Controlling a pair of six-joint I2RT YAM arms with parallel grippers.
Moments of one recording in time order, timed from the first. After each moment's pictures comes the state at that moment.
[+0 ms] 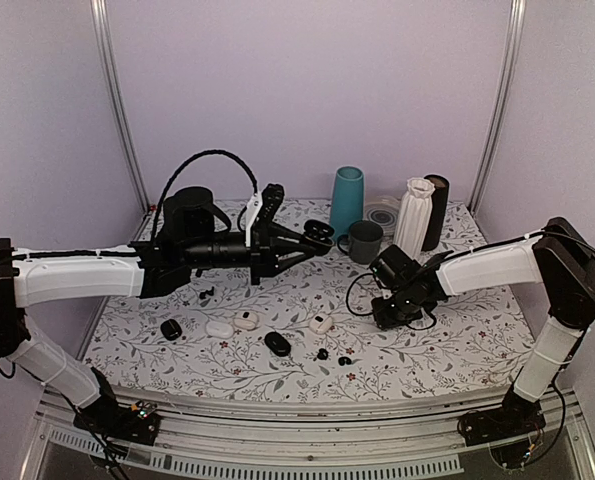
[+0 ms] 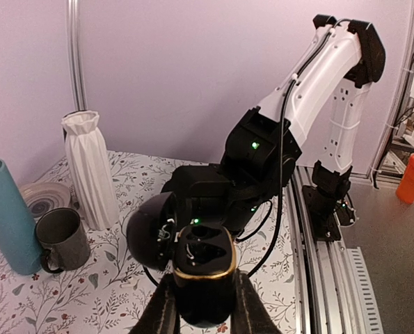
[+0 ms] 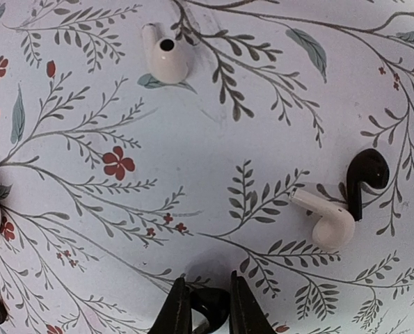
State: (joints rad) left arm -0.84 1.45 0.95 0.40 0.56 0.00; right arm 0.76 1.74 0.95 -0.41 0.16 0.48
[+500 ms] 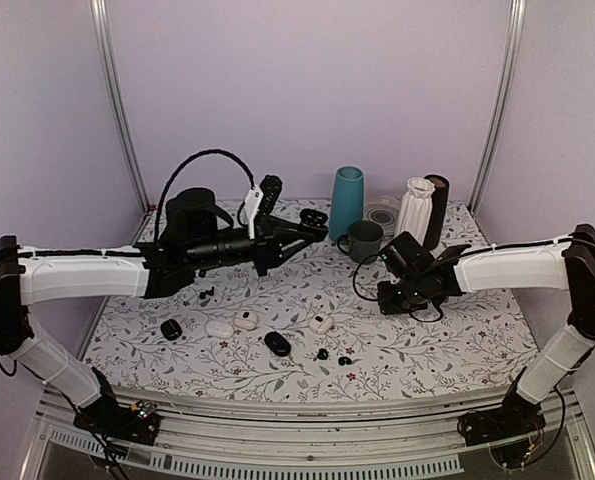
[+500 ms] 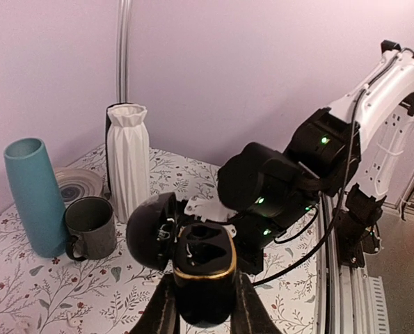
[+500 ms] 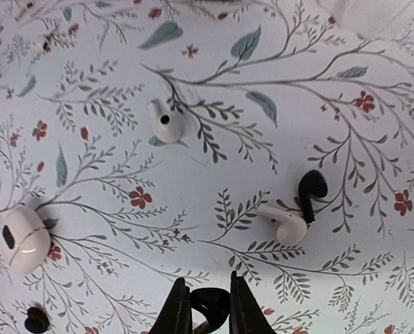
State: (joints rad) left arm -0.84 1.47 0.95 0.45 0.40 -0.08; right arm 0.76 1.66 0.95 -0.41 0.21 0.57
